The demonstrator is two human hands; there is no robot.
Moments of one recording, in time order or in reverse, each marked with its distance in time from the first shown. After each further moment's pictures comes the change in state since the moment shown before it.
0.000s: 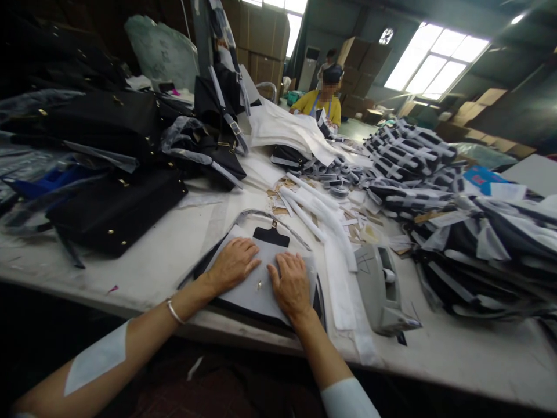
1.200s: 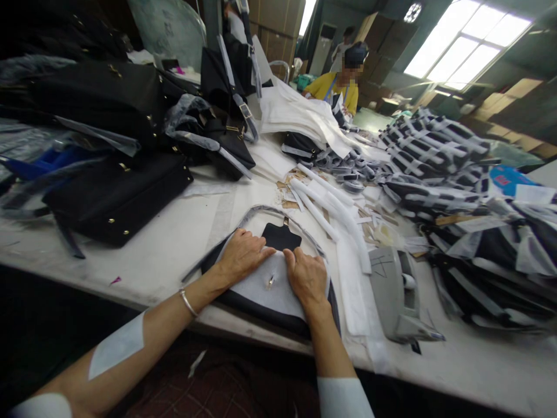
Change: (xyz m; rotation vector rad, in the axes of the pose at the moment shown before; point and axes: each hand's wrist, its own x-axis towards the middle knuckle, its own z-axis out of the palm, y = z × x) left_hand 0.014 -0.003 0.006 0.094 0.083 0.004; right_hand 0.025 0.005 -0.002 -0.422 -0.199 0.146
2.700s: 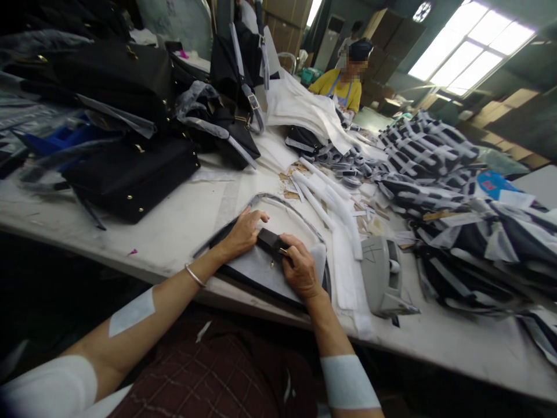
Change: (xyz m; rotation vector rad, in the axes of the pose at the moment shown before) left_hand -0.007 -0.014 0.001 -0.594 0.112 -0.206; right_hand -0.029 0.003 -0.002 0.757 0.346 -0.450
